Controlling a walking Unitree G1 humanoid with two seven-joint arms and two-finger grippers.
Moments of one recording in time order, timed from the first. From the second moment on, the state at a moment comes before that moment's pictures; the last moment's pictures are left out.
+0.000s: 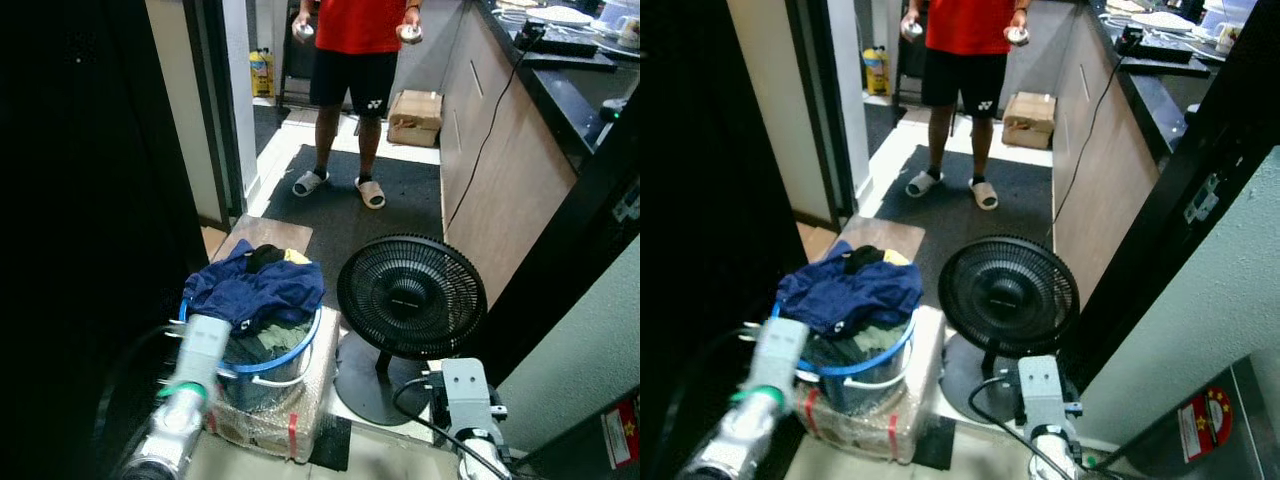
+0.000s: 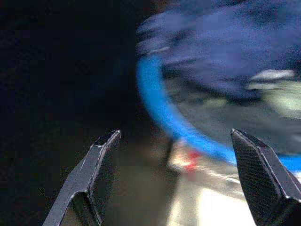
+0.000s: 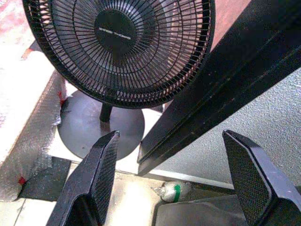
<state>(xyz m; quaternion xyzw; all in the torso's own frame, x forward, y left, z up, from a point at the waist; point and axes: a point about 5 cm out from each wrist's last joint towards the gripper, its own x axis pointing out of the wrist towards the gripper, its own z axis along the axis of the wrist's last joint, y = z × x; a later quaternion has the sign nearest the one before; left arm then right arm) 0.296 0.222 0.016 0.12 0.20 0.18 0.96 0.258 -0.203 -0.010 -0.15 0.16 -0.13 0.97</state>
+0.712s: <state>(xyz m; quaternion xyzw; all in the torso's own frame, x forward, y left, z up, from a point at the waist) 0.268 0.161 -0.021 0.11 0.27 -0.11 0.95 0.255 -0.203 -0.014 -0.15 0.17 -0.11 0.97</state>
